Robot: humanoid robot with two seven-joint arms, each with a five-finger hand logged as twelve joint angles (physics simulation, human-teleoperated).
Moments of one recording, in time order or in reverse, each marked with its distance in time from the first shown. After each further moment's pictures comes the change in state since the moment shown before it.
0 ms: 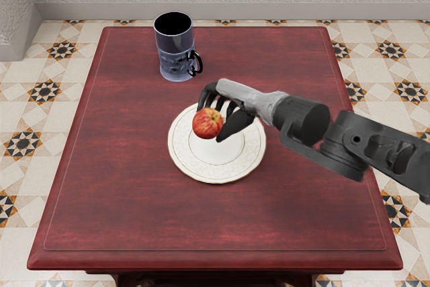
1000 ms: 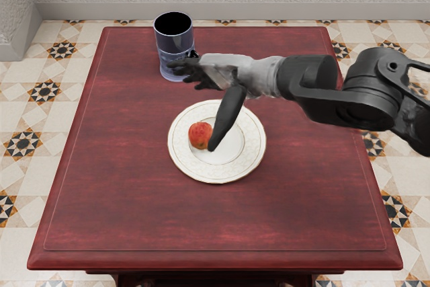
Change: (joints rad) left arm -0.003 0.000 0.000 0.000 0.000 0.000 0.000; right arm 0.197 -0.059 0.073 -0.035 0.576 0.139 0.000
